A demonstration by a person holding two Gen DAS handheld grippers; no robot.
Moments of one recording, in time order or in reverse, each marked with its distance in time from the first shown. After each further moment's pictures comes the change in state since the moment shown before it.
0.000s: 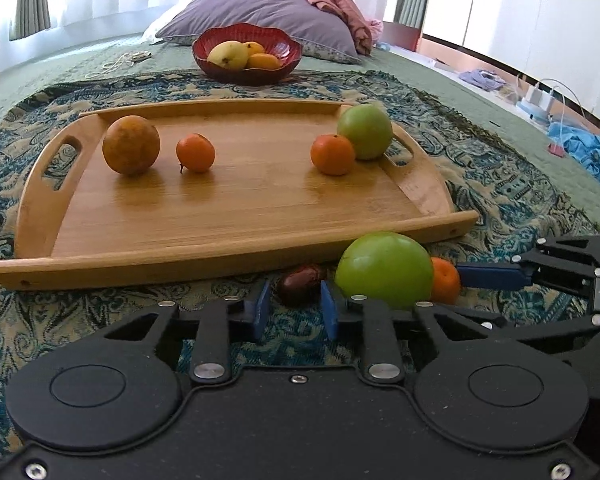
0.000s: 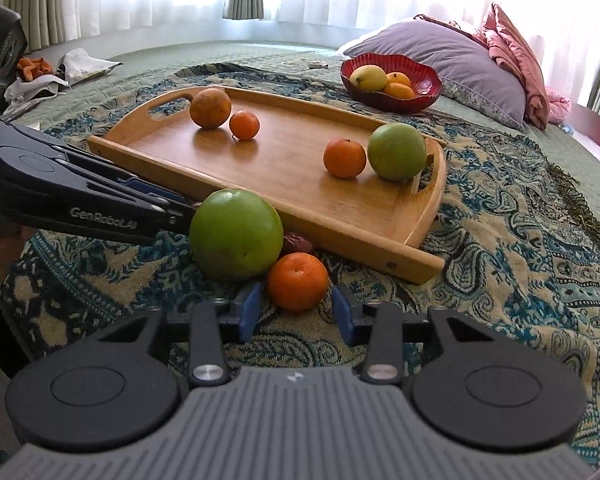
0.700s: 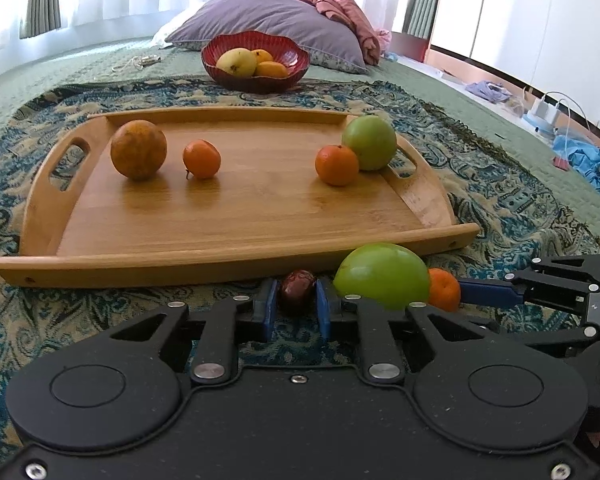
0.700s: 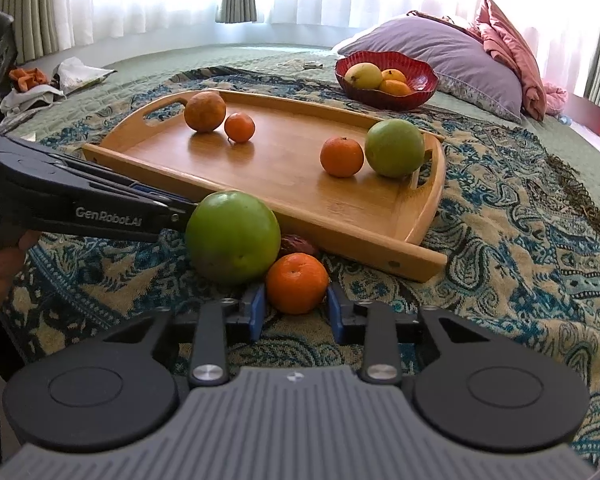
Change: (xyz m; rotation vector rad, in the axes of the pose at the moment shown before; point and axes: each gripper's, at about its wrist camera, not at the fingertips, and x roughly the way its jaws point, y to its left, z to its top) left arm -0.006 -0.002 -0.001 -0.017 -0.030 0.021; right arm 0.003 -0.004 -0.001 0.046 -0.005 0.008
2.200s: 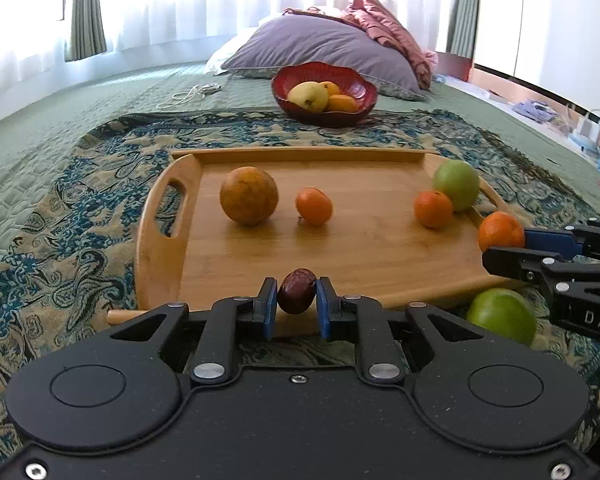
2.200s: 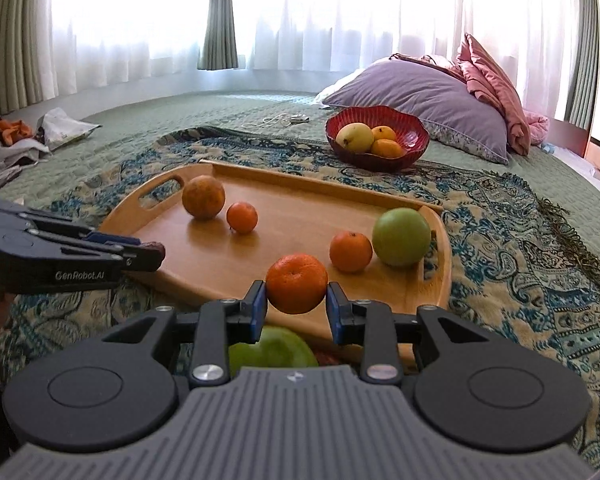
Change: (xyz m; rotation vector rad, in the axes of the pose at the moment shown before) left arm -0.020 0.063 0.025 -0.013 -0.059 0.142; right arm 0.002 0.023 0.057 0.052 -0.130 -0.056
